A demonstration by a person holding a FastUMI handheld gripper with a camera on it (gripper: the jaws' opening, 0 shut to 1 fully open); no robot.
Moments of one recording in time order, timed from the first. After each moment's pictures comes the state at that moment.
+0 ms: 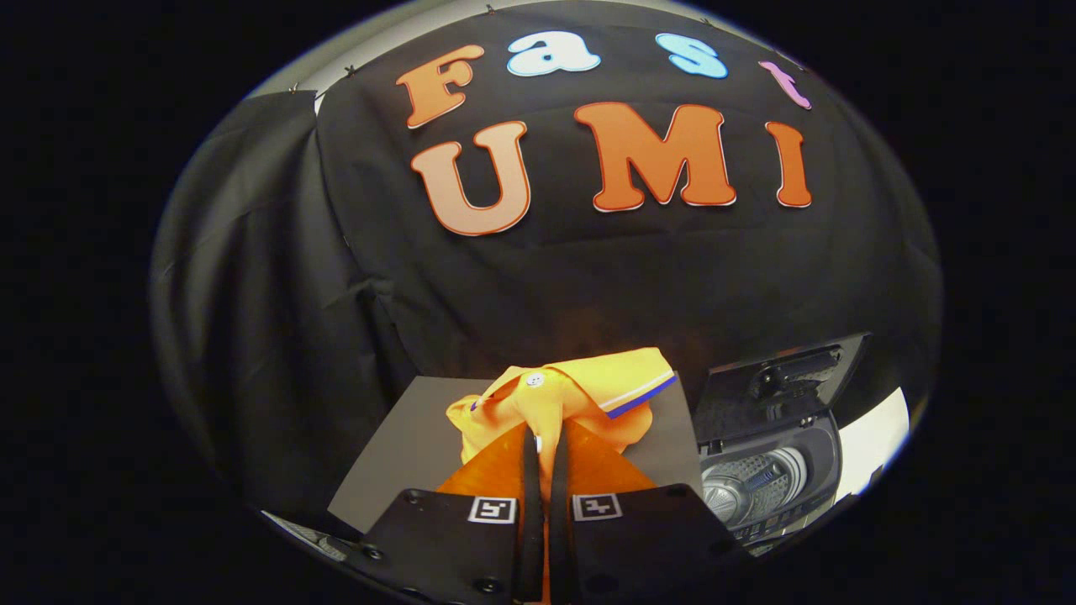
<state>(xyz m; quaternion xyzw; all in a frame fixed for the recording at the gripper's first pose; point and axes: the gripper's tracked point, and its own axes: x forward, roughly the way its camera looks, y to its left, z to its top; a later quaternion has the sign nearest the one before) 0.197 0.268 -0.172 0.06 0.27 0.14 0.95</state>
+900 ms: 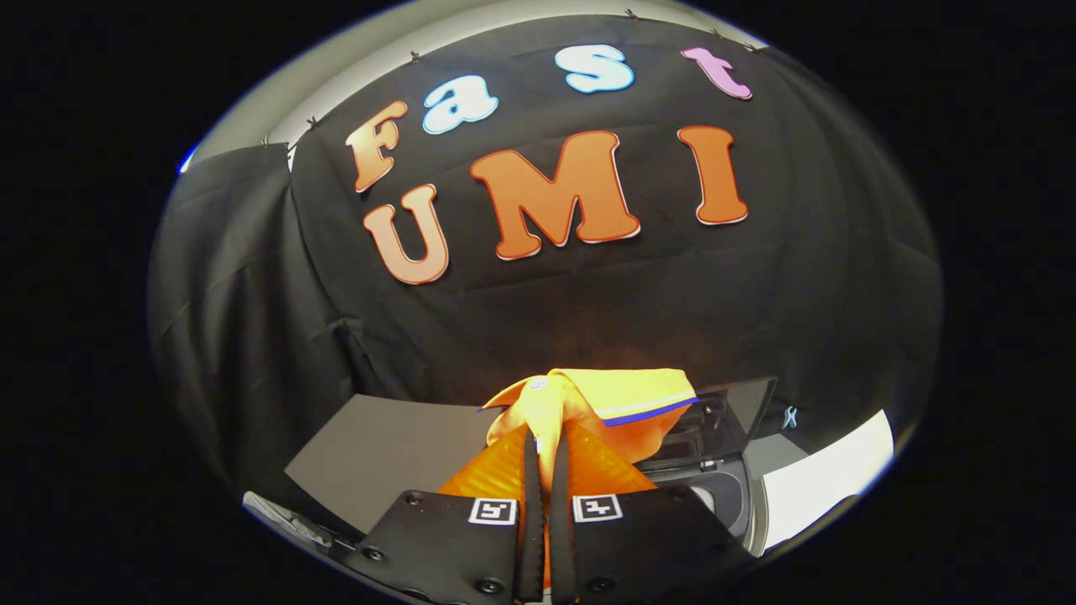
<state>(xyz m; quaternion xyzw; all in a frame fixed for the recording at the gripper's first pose) 0.210 -0.004 -0.151 0.08 0.24 0.14 0.96</state>
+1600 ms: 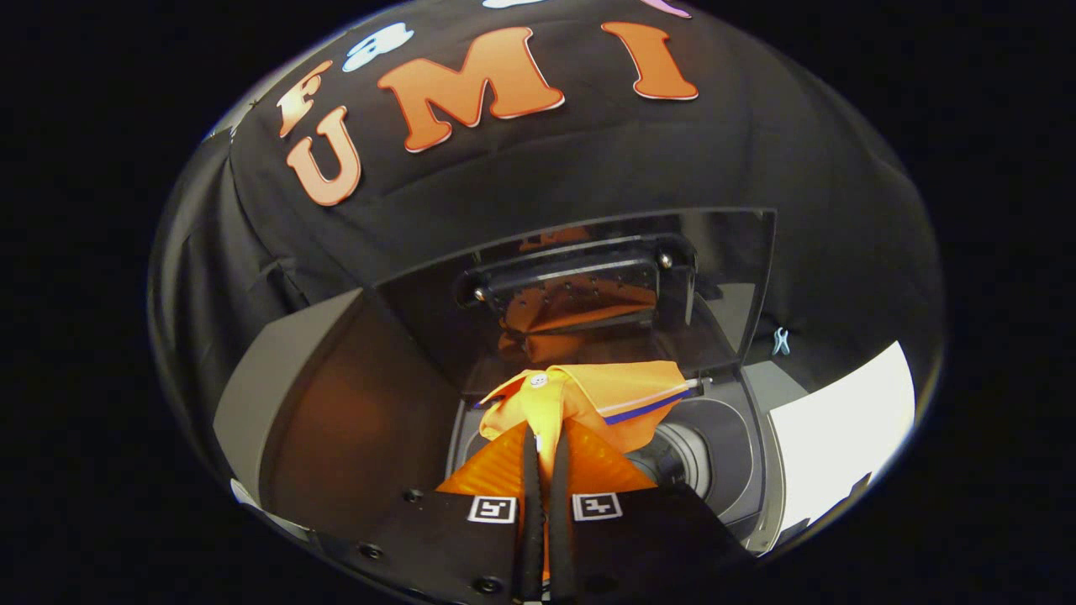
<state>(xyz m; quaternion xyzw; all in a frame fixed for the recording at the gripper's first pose) 0.240 -0.074 -0.367 0.10 0.38 0.10 0.92</state>
